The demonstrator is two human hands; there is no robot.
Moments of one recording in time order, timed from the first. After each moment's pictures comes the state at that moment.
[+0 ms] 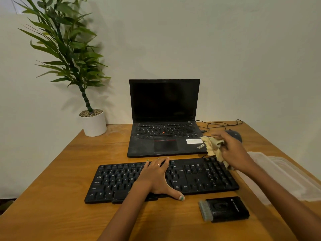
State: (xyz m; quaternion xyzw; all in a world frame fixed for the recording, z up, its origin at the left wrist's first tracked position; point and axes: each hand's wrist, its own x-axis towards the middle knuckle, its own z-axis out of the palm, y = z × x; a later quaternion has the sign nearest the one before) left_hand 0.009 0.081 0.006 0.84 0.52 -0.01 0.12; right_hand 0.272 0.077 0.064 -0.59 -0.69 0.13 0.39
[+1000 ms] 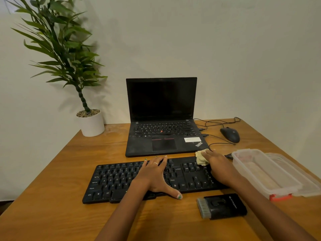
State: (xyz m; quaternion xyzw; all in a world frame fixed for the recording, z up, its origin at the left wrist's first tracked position) left_hand 0.010 0.080 0.013 0.84 0.53 -0.03 0.14; right_hand 0.244 0.058 0.037 -0.66 -0.75 0.01 0.04
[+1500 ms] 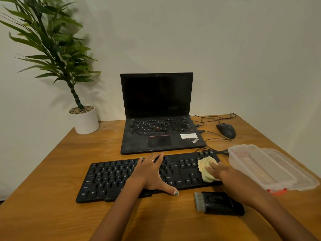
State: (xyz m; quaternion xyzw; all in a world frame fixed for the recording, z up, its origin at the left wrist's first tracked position) left_hand 0.010 0.080 0.011 0.84 0.53 -0.03 0.12; right_hand 0.264 0.007 0.036 -0.64 -0.76 0.07 -0.05
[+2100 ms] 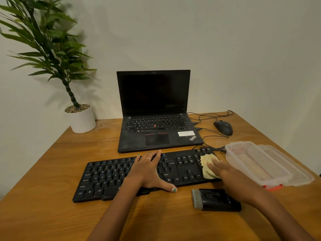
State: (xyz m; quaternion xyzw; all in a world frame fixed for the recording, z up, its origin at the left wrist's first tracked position) left_hand 0.011 0.081 0.008 0.84 0.53 -0.03 0.11; right_hand 0.263 -0.007 0.043 -0.65 -0.76 0.07 -0.03
